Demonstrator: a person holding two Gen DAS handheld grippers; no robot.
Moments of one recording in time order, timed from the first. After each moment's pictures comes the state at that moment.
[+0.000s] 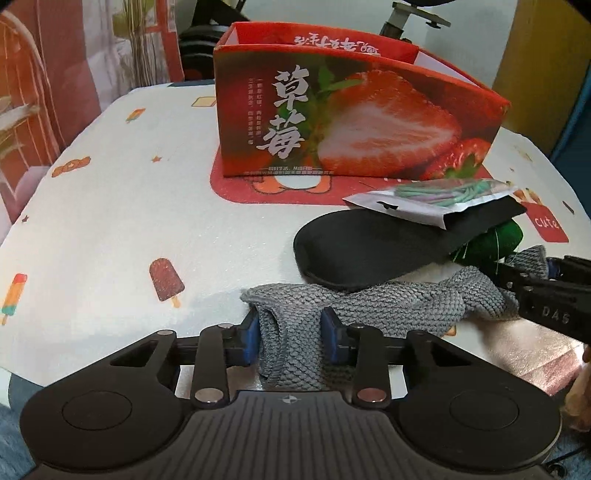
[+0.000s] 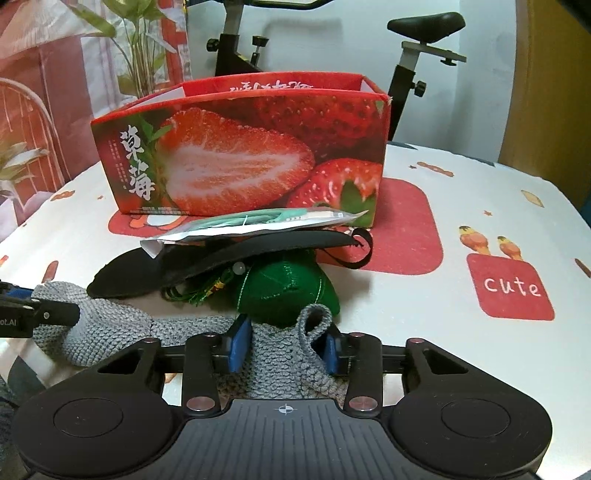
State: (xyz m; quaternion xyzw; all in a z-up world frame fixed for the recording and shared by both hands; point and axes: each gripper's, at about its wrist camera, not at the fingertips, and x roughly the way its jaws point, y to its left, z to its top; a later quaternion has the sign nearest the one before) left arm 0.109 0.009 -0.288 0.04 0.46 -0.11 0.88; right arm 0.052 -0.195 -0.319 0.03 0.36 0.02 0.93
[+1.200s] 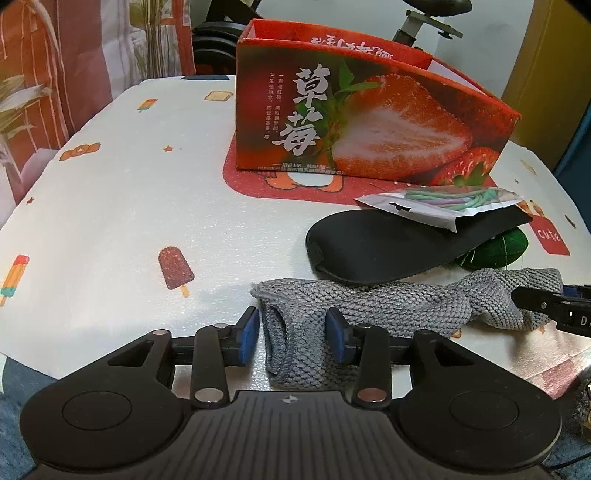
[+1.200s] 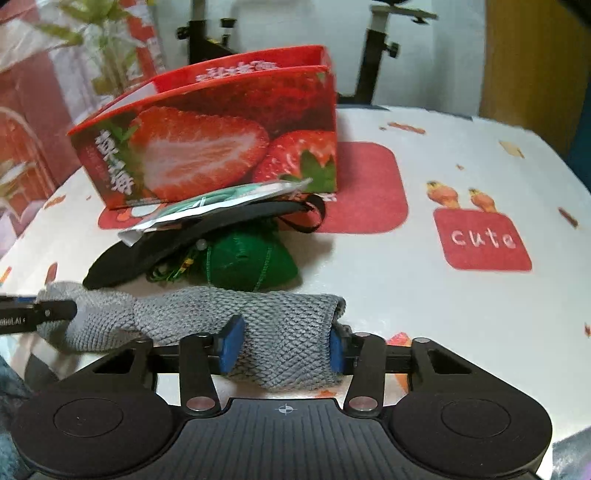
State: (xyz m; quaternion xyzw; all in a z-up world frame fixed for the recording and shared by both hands) left arm 0.109 0.021 -0.293 0.02 0.46 -0.10 0.88; right arm 0.034 -0.225 -0.312 0.09 0.41 0.00 0.91
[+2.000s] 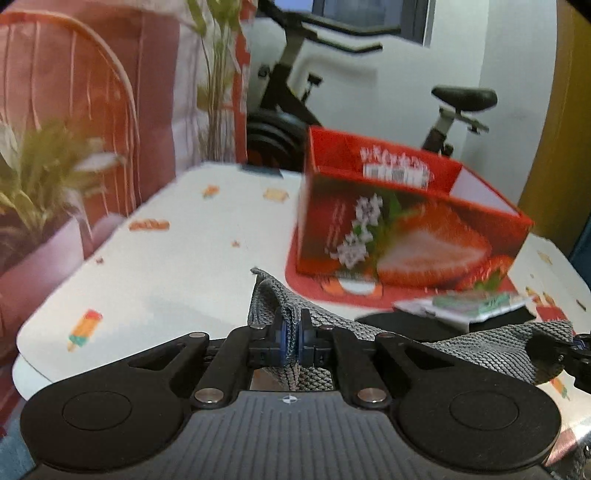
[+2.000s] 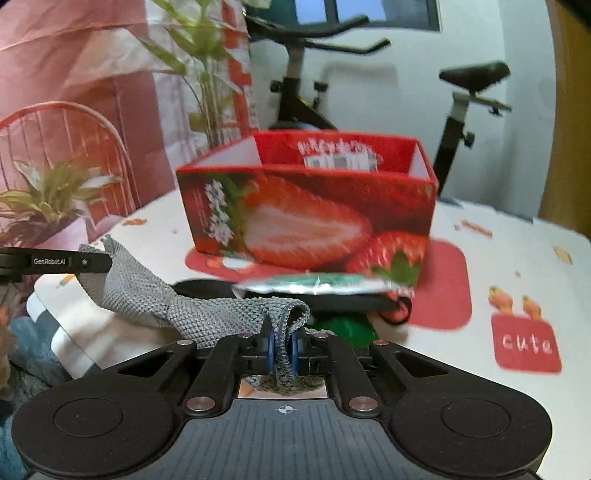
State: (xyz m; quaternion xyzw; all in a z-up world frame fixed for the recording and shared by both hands) left arm 0.086 0.051 -0.239 -0.02 0.31 -0.04 0.95; right arm 0.018 -0.184 -0.267 0.03 0.30 0.11 0.95
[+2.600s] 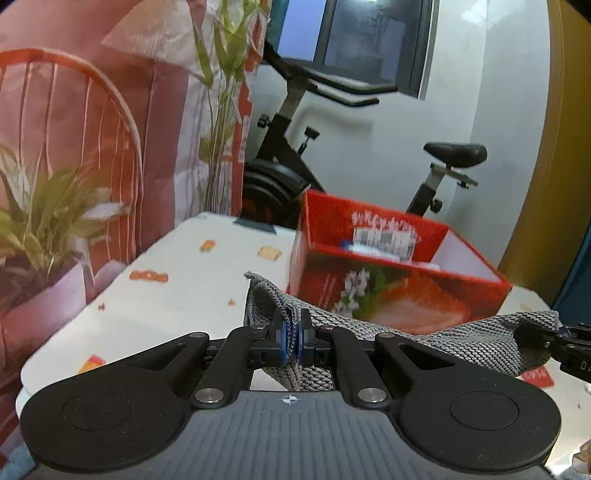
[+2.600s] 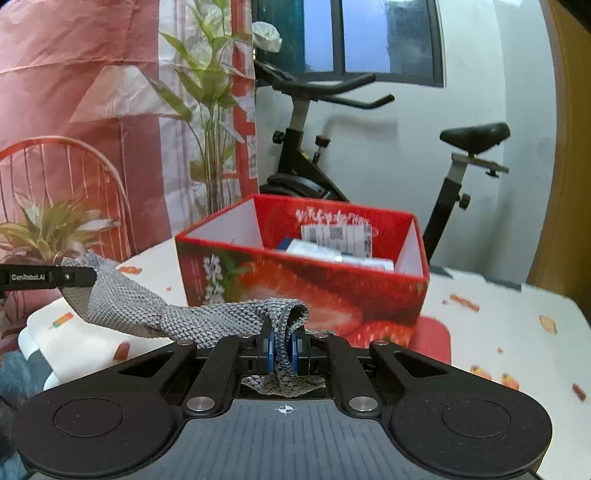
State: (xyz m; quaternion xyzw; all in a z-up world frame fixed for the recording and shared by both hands) left arm 0.084 0.060 -0.202 -0.06 0.24 -0.05 0.97; right arm 0.034 -0.180 -0.221 0.00 0.23 0.10 0.97
